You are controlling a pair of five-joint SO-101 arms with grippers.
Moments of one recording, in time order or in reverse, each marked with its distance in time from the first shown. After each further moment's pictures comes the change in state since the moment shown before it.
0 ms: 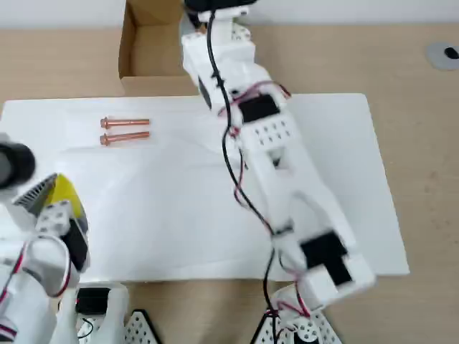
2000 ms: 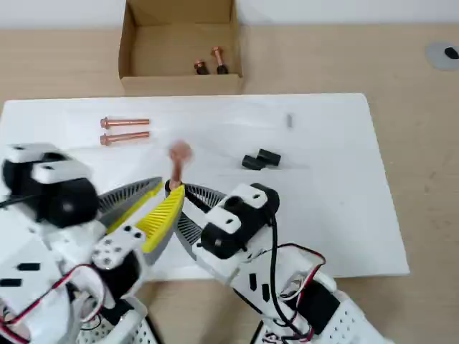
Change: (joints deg) left arm 39.7 -10.9 18.3 -21.7 11.6; right arm -29.4 -107.1 85.3 16.1 0.0
